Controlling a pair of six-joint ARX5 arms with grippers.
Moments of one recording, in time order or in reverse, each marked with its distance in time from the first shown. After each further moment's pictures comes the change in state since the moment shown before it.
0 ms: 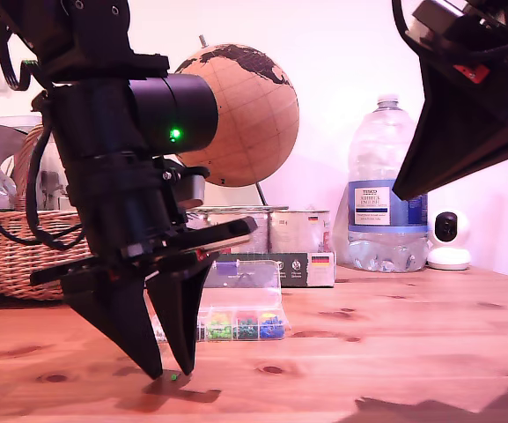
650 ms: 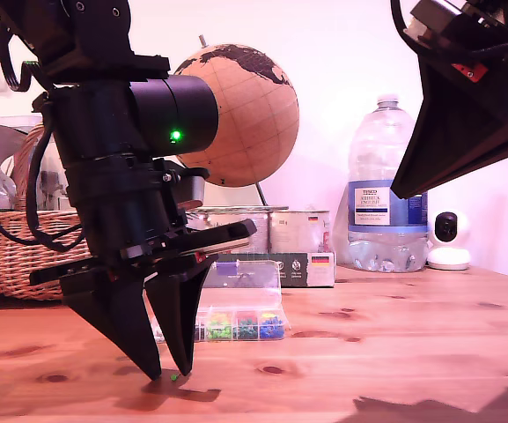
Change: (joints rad) left arm 0.000 0.000 0.000 -0.002 -0.015 0.000; right arm 0.000 0.000 0.000 0.003 0.000 0.000
